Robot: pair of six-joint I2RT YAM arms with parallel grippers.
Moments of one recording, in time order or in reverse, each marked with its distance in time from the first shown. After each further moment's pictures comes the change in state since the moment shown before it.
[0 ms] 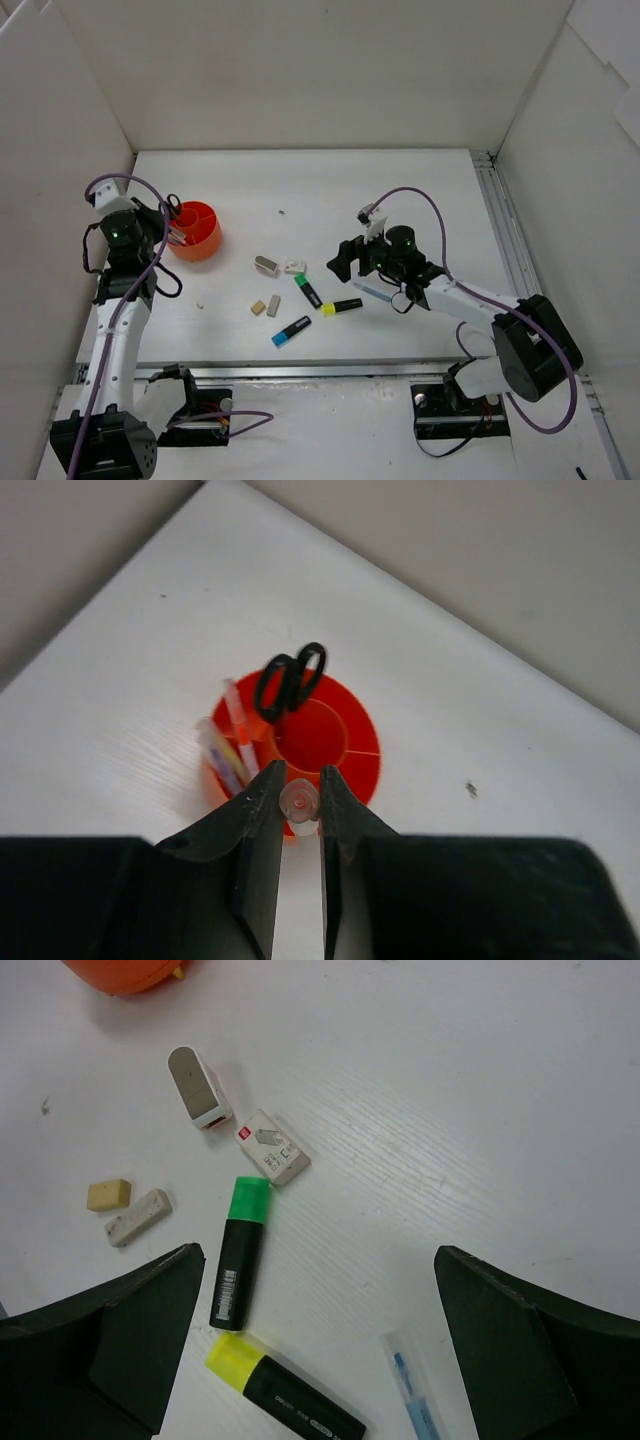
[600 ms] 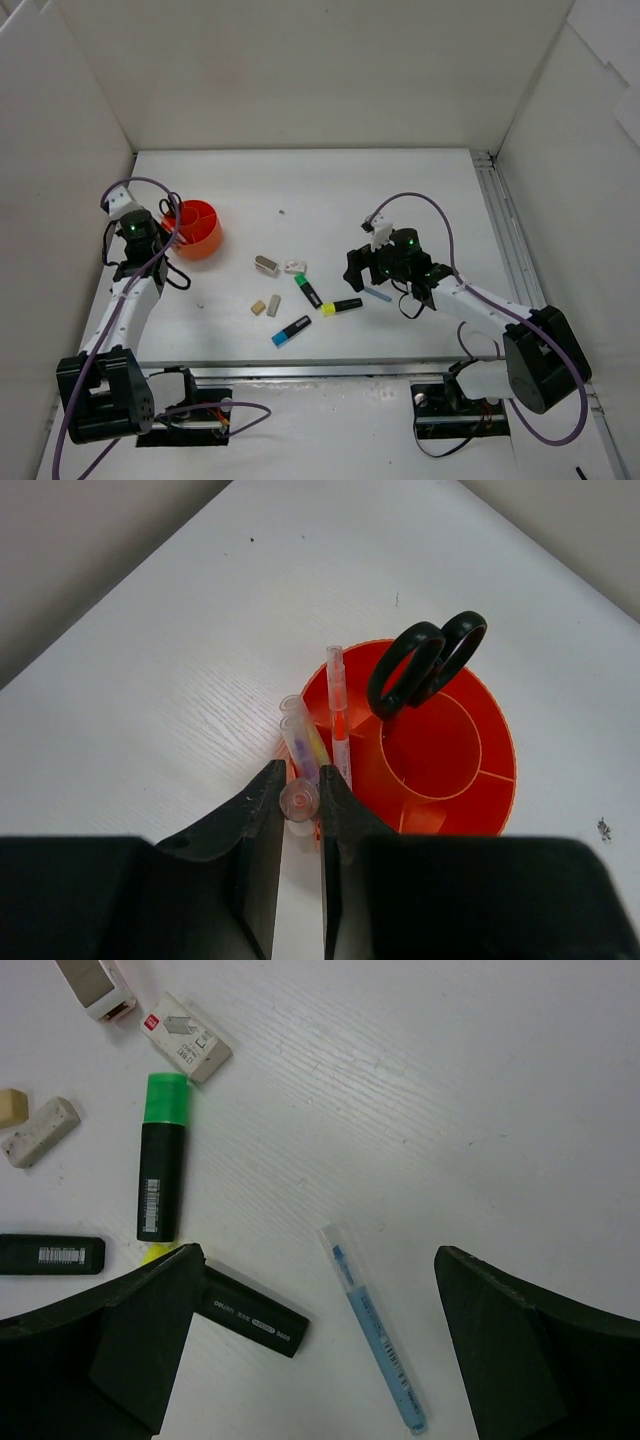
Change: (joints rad) left arm 0.029 0.228 -0.090 0.156 -0.190 0.013; right arm -0.036 -0.084 0.007 -0.307 0.094 -0.112
